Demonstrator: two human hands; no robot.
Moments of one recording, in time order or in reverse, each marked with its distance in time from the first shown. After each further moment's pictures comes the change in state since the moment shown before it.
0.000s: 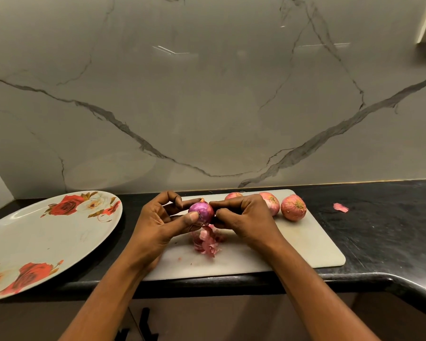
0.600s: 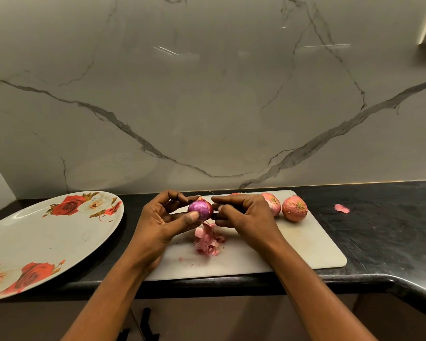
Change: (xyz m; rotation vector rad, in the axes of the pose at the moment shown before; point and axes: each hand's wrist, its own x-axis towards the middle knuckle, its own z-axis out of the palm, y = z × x) left_hand -0.001 0.000 0.002 -0.022 0.016 0.042; right_hand 0.000 0.001 0.001 0.060 0.047 0.010
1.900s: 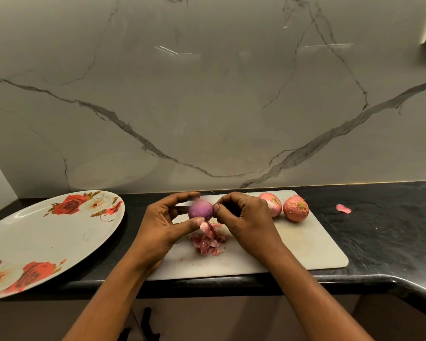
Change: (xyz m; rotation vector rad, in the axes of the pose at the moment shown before) left_hand 0.003 -0.007 -0.002 0.159 -0.043 0.055; right_hand 0.000 0.005 0.003 -0.413 0.079 -0.216
